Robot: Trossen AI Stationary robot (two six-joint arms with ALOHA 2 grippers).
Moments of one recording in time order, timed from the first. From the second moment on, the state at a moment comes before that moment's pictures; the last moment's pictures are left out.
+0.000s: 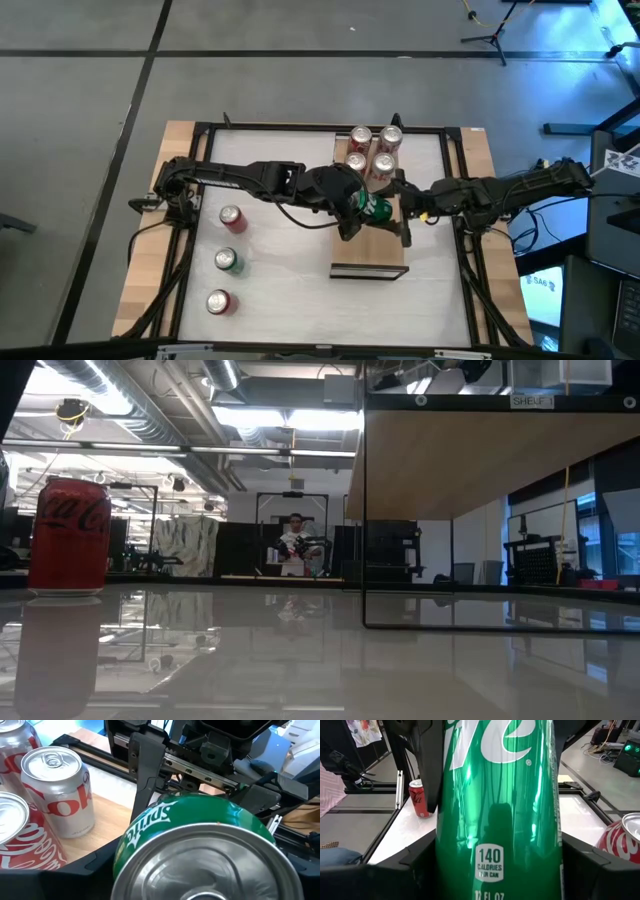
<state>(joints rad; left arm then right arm) -0.13 1.87 1.96 -0.65 -0.18 -0.46 0.24 0.98 0.84 -0.11 0.18 0.07</state>
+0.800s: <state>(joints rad) -0.11 1.87 1.96 -0.63 -0.15 -0.44 0.24 0.98 0.84 -0.11 0.16 0.07</state>
